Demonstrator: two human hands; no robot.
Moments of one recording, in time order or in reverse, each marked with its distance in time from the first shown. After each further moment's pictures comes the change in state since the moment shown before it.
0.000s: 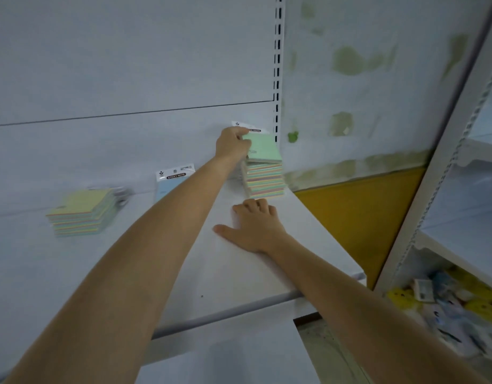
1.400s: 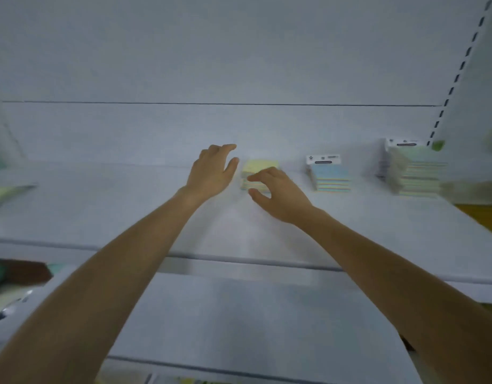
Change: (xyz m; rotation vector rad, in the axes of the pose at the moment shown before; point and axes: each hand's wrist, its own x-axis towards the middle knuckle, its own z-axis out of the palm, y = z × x) left_hand -0.183 -0.128 -0.317 0.725 0.223 0.045; right_hand -0.019 -0.251 0.025 0.237 0.130 -0.487
